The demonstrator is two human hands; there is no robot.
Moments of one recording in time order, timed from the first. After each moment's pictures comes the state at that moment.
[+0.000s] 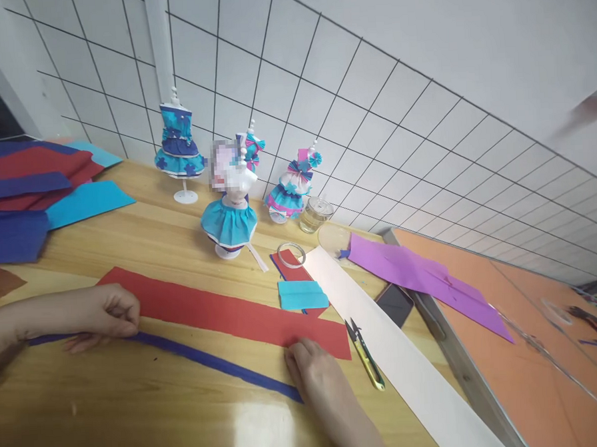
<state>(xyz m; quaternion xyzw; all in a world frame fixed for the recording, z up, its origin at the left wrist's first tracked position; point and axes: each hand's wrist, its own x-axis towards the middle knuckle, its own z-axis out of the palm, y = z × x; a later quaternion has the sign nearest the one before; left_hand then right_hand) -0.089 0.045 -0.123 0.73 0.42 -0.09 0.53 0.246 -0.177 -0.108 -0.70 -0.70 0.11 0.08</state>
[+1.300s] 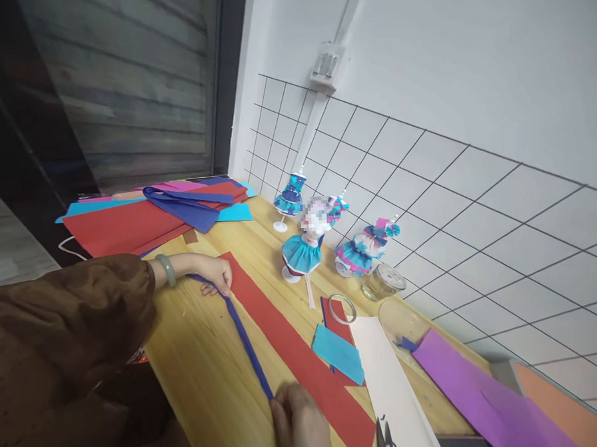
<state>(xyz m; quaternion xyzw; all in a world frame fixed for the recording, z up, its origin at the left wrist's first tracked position) -0.076 0.026 -0.114 0.70 0.41 -0.01 0.59 0.242 -0.185 -0.133 -0.61 -0.73 0.22 0.20</state>
